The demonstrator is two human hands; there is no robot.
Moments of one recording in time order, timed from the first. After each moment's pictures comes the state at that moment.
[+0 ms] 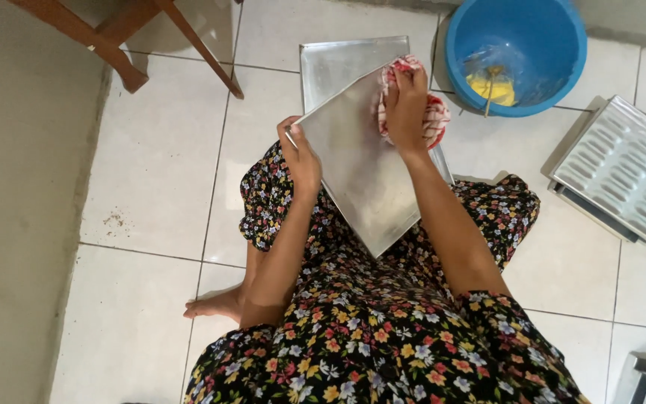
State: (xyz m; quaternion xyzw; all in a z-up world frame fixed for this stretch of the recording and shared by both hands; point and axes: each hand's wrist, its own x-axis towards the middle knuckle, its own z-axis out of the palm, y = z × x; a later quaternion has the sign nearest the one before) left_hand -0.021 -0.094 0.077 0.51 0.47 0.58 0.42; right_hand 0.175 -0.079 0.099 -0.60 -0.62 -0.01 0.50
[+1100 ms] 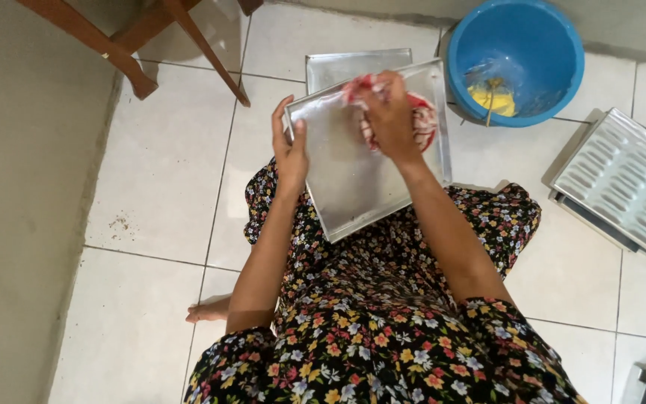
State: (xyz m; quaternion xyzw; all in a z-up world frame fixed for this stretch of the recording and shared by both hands) left_hand -0.047 -0.084 0.117 0.55 0.38 0.55 0.49; right_hand 0.144 -0.080 0.120 -0.53 -0.55 0.26 0.59
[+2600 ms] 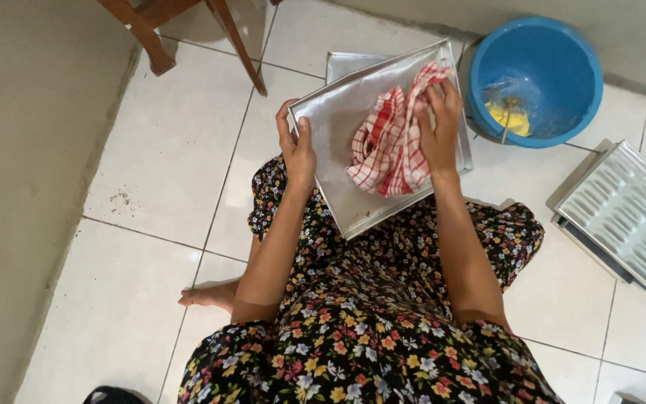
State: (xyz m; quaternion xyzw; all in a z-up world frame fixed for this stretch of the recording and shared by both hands) left_hand -0.057 -0.080 0.090 0.46 0.39 0.62 0.49; right_hand 0.212 -0.086 0.076 -0.56 -0.63 0.08 0.53
